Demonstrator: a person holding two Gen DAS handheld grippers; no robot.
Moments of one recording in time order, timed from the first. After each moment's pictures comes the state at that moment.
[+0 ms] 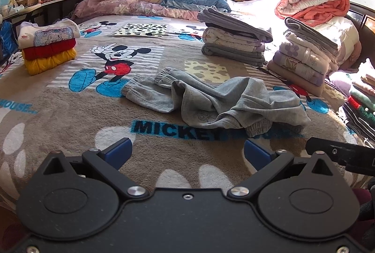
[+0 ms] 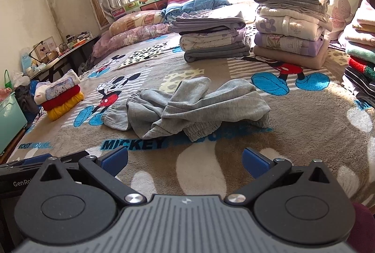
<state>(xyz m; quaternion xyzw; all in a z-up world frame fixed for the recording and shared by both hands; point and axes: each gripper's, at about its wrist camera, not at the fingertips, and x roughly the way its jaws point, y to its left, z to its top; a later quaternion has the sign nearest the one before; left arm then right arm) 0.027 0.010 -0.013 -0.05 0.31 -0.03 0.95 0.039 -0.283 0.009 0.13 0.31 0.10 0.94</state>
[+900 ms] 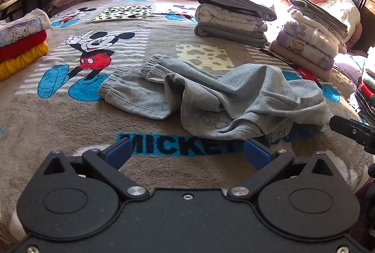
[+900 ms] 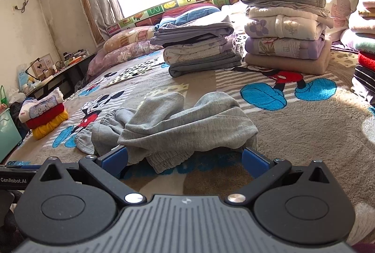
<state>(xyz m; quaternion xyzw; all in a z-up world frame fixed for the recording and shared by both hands) 0.117 0.022 -0.043 -0.03 0.35 -0.07 0.93 0.105 -0.324 -0.040 0.14 0.25 0.10 0.95</state>
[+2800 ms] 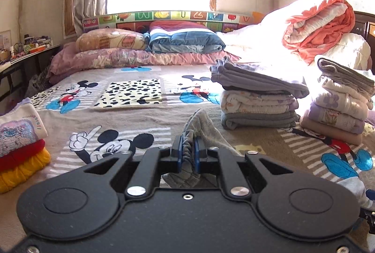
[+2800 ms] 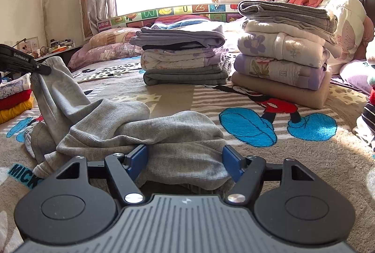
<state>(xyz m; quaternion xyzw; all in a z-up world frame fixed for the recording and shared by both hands) 0.258 0.077 0.034 0.01 0.20 -0.07 0.98 0.172 -0.328 -0.072 0.06 0.22 0.06 0.97</state>
